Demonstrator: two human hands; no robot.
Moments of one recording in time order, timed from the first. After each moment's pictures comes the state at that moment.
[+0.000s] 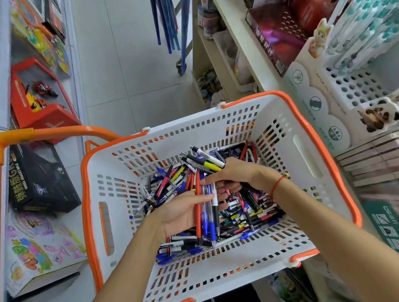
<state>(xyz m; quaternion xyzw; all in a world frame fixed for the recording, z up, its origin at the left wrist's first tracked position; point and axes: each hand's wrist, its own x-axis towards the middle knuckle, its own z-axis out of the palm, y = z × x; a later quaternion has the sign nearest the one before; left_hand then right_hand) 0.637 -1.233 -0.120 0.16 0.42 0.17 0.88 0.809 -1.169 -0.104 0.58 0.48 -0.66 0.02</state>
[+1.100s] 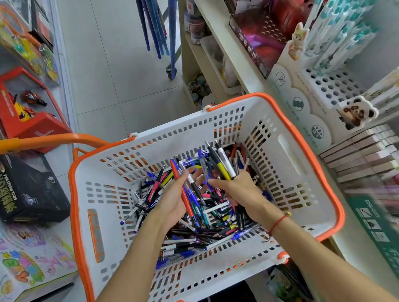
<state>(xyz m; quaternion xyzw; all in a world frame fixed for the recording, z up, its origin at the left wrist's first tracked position) 0.661 -1.215 -0.138 0.07 0.47 0.38 0.80 0.822 -1.226 -0.107 0.69 0.34 -0.60 -0.24</state>
